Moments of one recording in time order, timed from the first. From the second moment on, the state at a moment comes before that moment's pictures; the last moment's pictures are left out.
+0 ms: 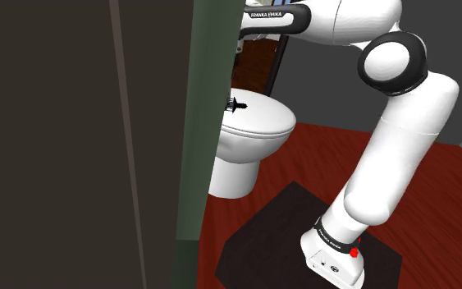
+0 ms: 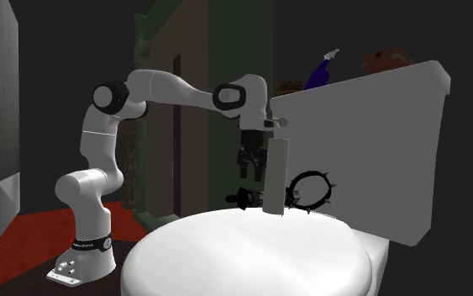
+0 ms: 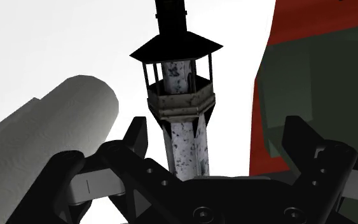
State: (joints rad) arm 0.04 0.14 -0.02 -1.64 -0.04 1.74 -0.62
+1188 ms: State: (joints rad) arm 0.04 0.33 -0.01 -1.53 -0.04 1.79 -0.69
